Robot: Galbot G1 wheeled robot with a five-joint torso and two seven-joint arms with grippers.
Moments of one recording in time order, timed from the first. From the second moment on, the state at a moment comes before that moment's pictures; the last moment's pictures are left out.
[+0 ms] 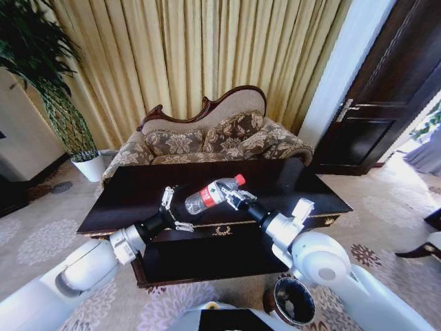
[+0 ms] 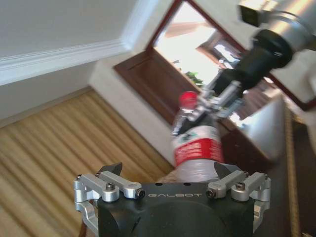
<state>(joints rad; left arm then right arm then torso) 1.44 -0.52 -0.49 -2.38 -0.19 -0.12 0.09 -1.11 0.75 0.17 2.46 1.30 -0.21 0.42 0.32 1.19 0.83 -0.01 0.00</state>
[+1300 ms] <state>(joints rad) 1.43 -0.73 -0.89 -2.18 -0.78 0.34 -0.27 -1.18 0.80 0.26 2.23 0.71 -0.18 0.54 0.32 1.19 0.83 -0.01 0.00</state>
